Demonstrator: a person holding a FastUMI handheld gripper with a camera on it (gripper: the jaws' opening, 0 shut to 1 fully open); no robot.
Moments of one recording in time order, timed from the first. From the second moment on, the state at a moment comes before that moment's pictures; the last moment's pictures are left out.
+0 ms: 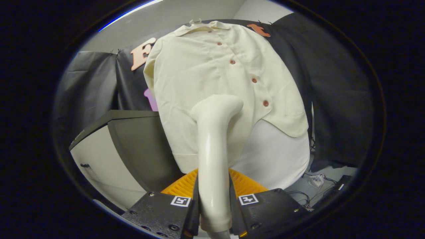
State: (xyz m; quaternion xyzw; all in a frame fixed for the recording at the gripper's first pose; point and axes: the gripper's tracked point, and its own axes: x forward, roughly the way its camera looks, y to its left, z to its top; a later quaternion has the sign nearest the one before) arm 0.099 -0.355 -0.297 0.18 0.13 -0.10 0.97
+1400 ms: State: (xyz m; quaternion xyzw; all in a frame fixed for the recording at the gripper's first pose) arm 0.027 -0.300 -0.100 0.12 0.04 -0.08 0.99
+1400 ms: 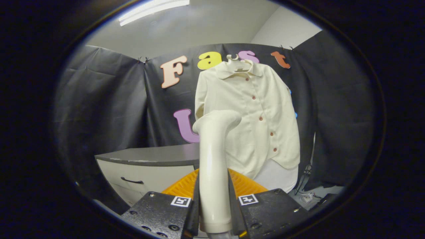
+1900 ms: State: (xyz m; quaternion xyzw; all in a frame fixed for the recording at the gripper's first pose) arm 0.066 -0.405 -0.023 0.11 -0.01 -0.15 0.98
